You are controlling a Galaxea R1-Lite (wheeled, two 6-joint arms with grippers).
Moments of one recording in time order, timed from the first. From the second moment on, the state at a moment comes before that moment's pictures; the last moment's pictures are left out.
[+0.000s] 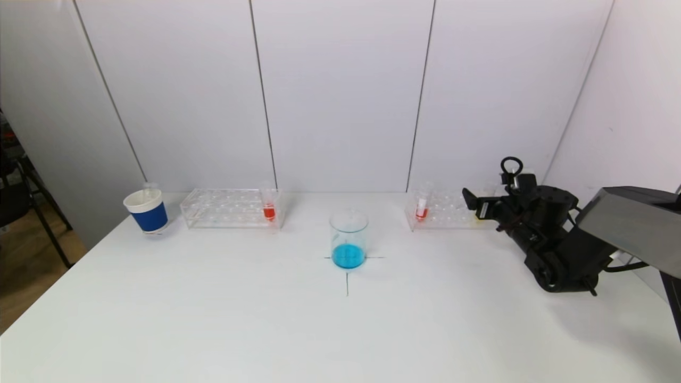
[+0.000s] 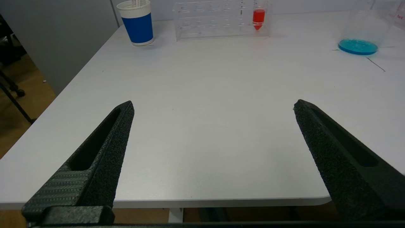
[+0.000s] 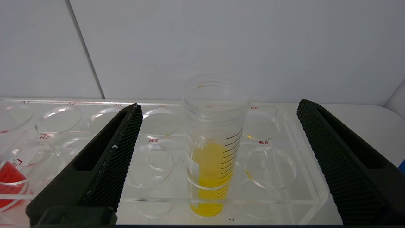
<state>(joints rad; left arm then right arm) 0.00 0.00 0.00 0.01 0.00 0.03 0.02 2.45 -1.03 -1.39 -0.03 -0.01</state>
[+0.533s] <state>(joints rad) 0.00 0.00 0.00 0.01 0.00 0.03 0.02 2.45 -1.03 -1.39 -0.03 -0.01</state>
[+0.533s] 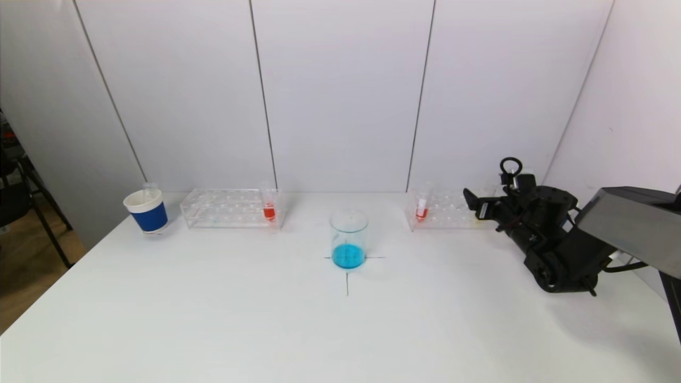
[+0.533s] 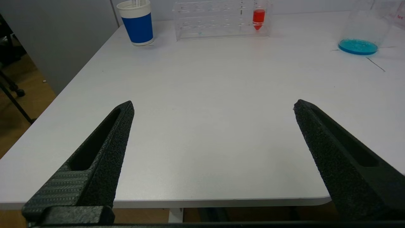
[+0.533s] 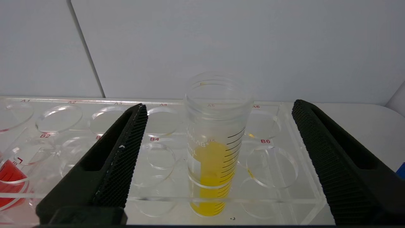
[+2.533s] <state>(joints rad) 0.00 0.00 0.00 0.01 0.00 0.03 0.02 2.35 -1.01 -1.32 -0.03 -0.02</state>
